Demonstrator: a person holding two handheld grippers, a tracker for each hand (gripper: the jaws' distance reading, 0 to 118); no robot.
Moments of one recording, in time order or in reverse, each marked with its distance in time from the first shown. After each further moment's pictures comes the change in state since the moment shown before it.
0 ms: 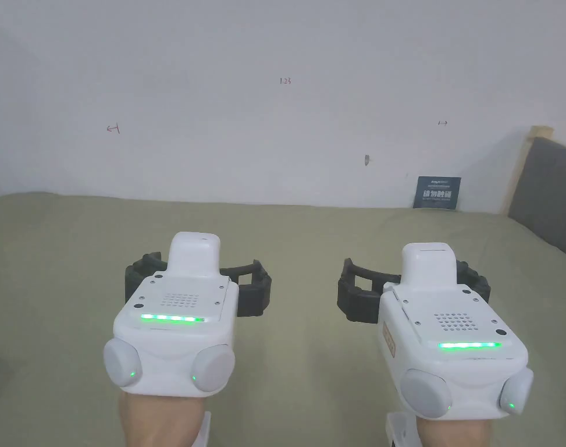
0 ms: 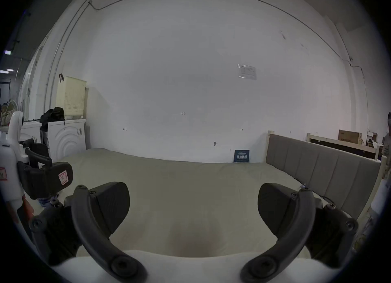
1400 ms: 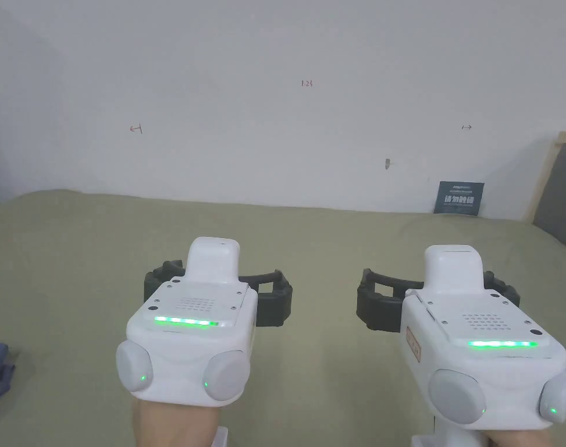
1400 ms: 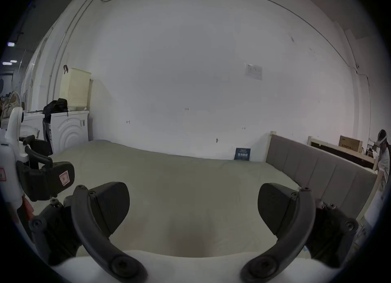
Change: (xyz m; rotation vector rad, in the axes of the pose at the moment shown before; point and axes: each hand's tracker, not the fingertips) left arm -0.006 0.003 0.013 -0.055 -0.036 0.029; right arm -0.007 0.019 0.012 -0.114 0.011 -0.001
